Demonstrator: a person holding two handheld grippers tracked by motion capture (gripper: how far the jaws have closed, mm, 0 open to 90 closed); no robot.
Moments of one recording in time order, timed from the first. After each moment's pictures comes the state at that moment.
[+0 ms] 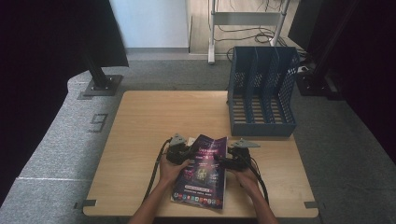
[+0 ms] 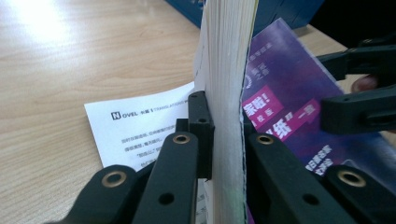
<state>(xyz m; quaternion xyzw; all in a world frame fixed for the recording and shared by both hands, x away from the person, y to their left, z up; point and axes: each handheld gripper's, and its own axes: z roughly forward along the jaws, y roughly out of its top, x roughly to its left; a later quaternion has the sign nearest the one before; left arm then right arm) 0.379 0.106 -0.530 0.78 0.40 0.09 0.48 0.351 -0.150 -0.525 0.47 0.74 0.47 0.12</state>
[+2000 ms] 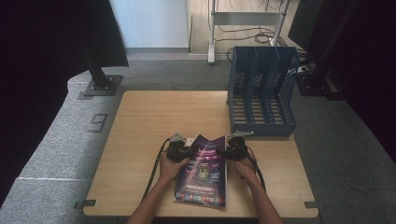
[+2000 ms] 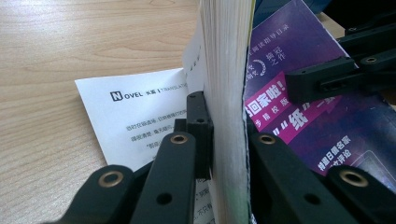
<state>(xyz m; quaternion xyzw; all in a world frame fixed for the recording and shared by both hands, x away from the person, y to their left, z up) 0.395 0.111 -0.546 0.78 0.42 0.05 0.47 0.394 -0.148 -0.533 0.48 0.77 0.41 0.07</state>
